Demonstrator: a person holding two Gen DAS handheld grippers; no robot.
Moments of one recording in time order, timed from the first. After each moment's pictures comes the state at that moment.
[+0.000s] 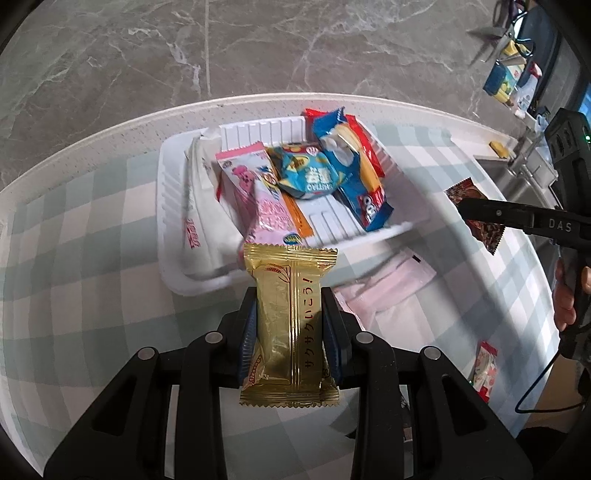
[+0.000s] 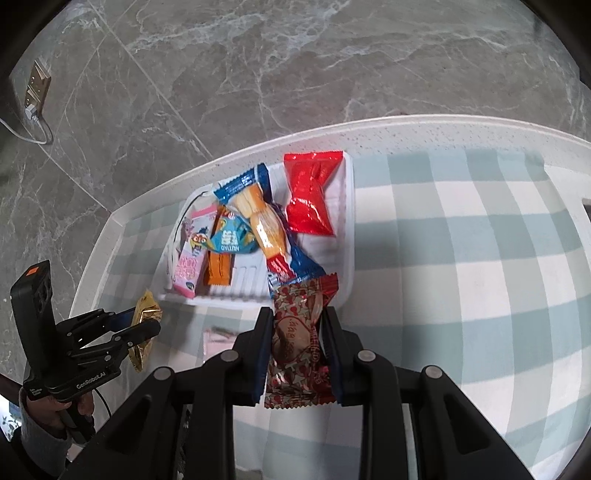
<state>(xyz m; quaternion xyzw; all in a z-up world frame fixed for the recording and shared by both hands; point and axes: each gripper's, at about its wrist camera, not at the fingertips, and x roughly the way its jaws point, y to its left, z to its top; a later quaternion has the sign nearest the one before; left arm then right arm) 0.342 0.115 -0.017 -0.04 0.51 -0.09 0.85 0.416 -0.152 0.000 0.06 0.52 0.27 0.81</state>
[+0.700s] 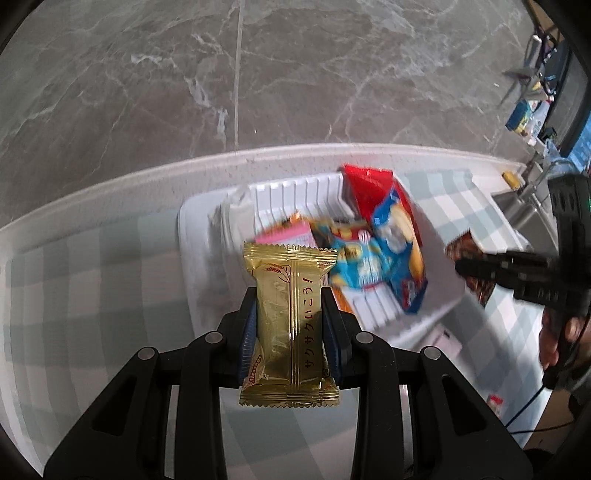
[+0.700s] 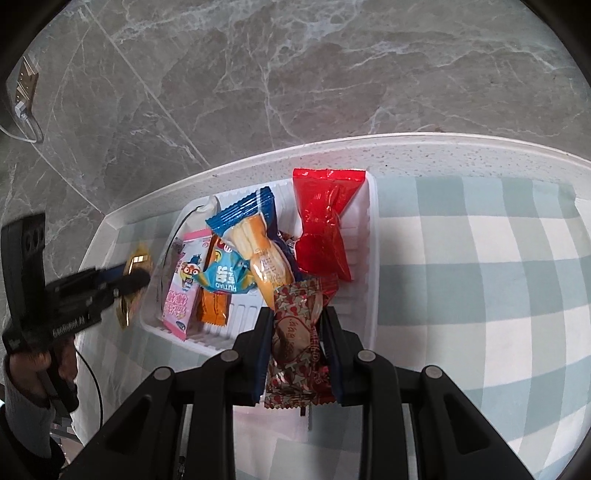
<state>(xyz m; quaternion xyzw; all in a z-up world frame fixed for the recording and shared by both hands) 0.431 0.156 -0.007 -0.05 0.49 -0.09 0.86 0.463 -0.119 -0.012 0.05 0.52 0.29 0.81</state>
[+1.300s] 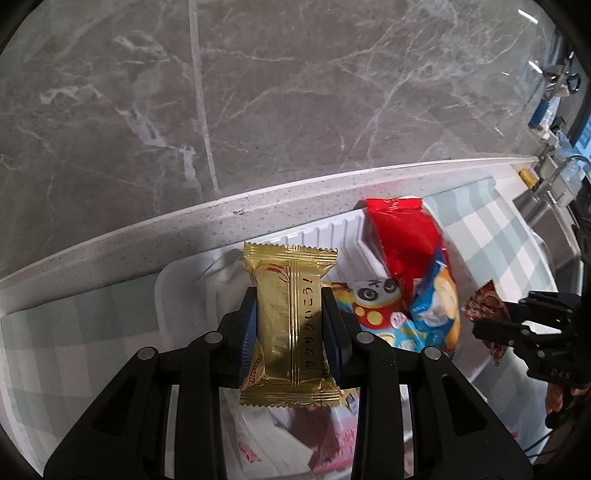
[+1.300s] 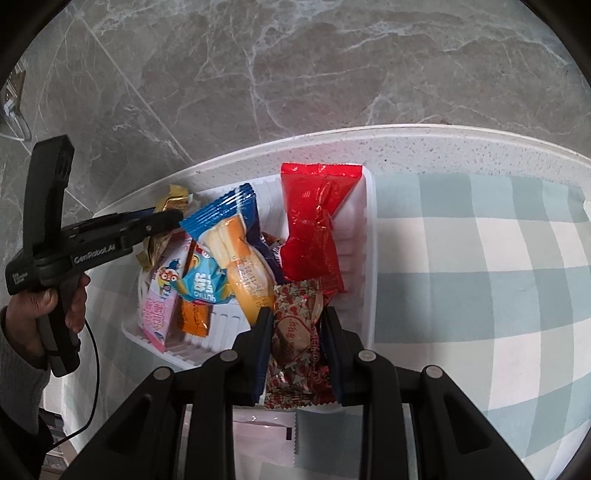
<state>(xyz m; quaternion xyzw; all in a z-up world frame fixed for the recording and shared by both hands) 0.521 0.141 -0.033 -0.02 0.50 -0.08 0.86 0.473 -0.114 -0.029 0.04 0.52 0.28 0.81</state>
